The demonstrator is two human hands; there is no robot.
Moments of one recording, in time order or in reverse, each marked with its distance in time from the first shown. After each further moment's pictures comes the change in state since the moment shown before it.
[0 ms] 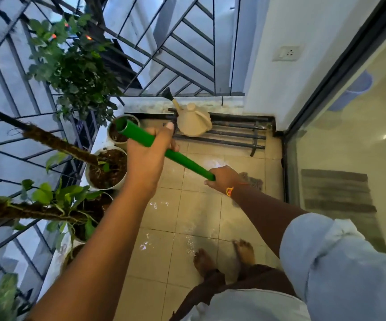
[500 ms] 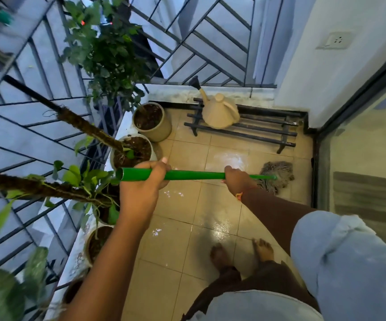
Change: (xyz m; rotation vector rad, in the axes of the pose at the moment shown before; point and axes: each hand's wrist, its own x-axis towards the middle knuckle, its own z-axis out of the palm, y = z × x) left_hand -0.043 -0.050 -0.090 0.059 0.217 -0.298; right_hand 0.039 -0.035 0.062 -0.136 0.049 -0.020
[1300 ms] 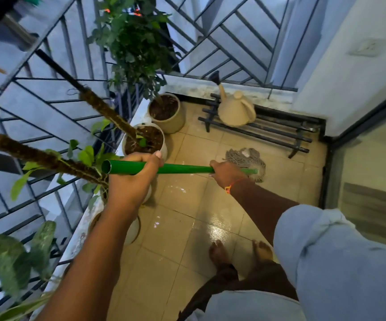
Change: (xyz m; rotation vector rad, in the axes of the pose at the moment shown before) left_hand -0.009 -0.009 -0.052 0.107 0.074 0.085; right_hand 0.021 -0.058 0.006 -0.106 -0.025 -0.238
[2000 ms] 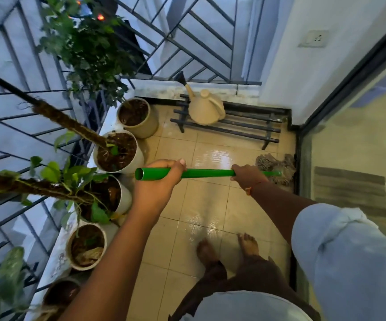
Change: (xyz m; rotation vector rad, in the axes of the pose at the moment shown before) left_hand -0.017 0.003 0.103 0.061 -0.241 -0.023; right_hand -0.076 0.131 0.002 -0.055 -0.034 0.244
